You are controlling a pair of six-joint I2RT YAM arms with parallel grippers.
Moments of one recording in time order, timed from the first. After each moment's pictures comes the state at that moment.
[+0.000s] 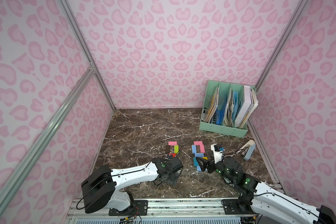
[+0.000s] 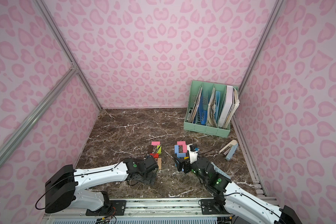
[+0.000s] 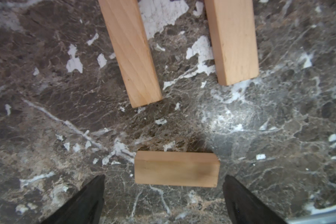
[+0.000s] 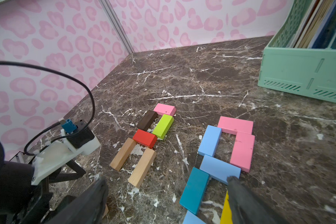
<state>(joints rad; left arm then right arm) -1.05 1.41 0.80 -0.78 -0.17 -0.82 0.86 0.72 0.29 0.12 0.12 0.41</state>
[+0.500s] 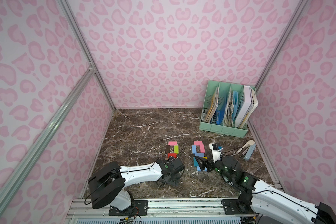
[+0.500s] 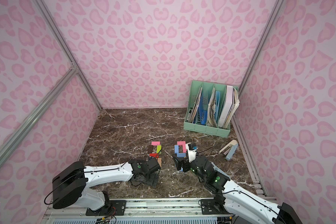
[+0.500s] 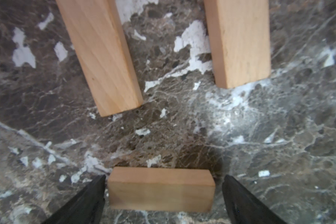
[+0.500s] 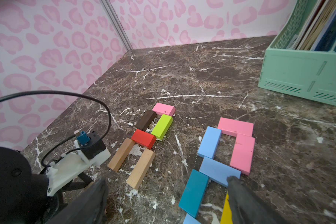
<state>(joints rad) -1.06 1.50 0.78 -0.69 -0.12 -0.84 0.86 0.76 0.32 0.11 0.12 0.39</state>
